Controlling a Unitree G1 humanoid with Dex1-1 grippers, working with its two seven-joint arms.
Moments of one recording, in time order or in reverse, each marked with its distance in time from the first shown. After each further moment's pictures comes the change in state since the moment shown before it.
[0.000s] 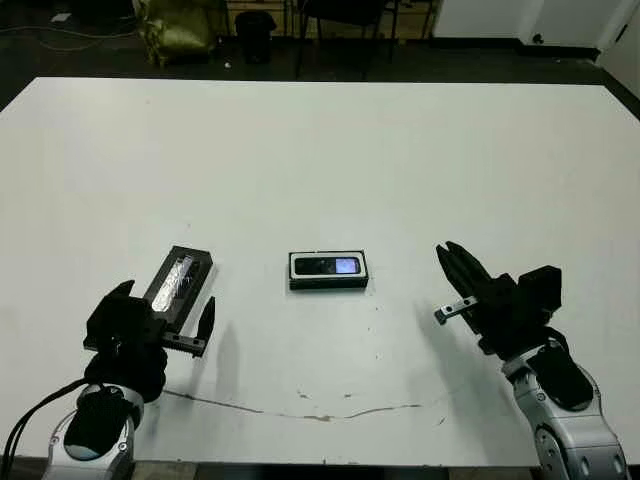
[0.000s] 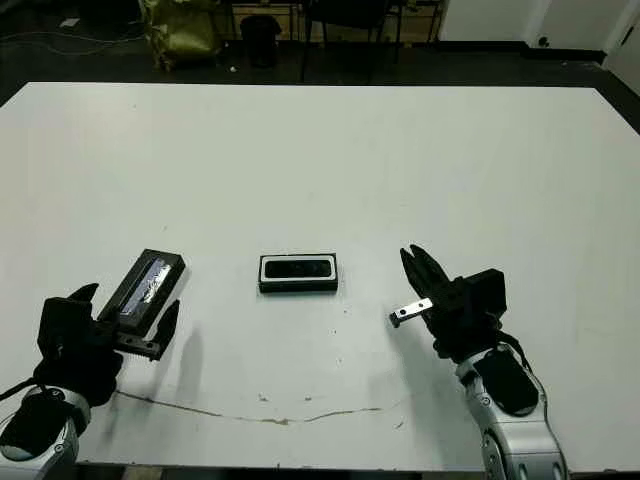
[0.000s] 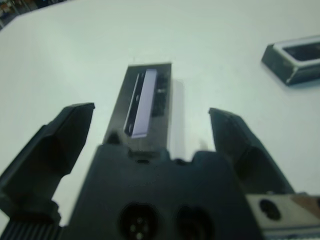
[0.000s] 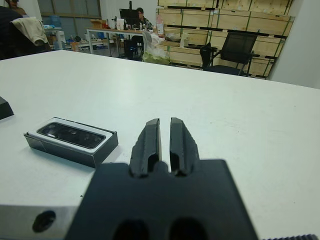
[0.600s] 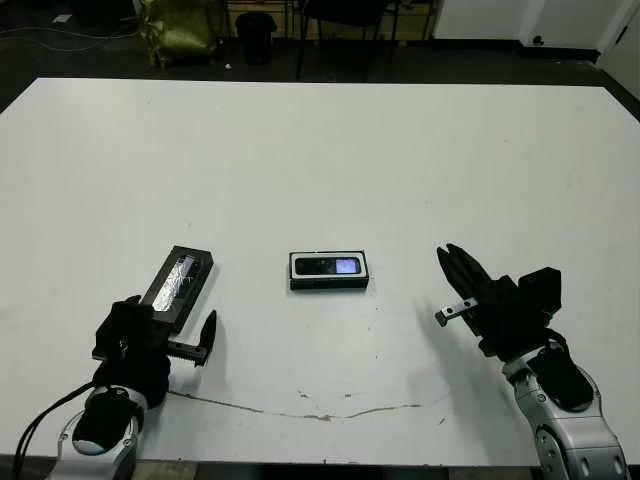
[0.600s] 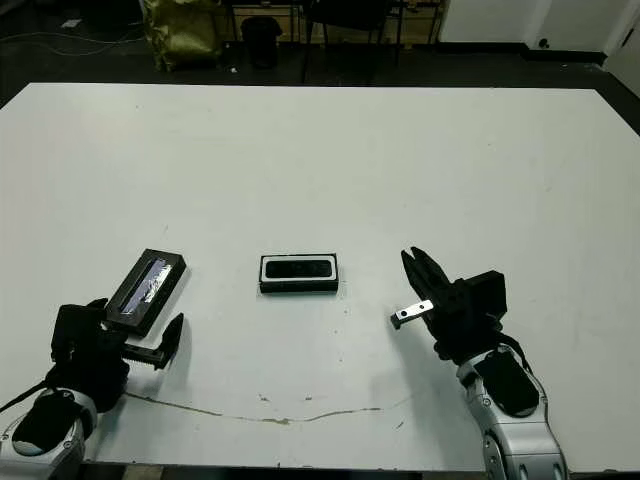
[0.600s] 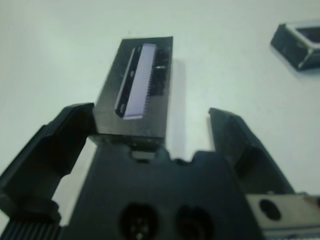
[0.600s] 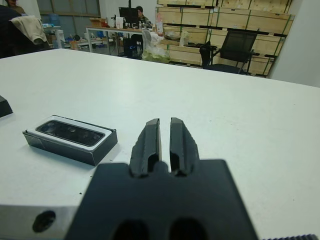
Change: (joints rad) left arm -0.009 -0.040 0.010 0.120 -0.051 -0.062 -0.015; right arm 0.004 -0.001 -0.002 0.009 -0.001 -0.003 0.000
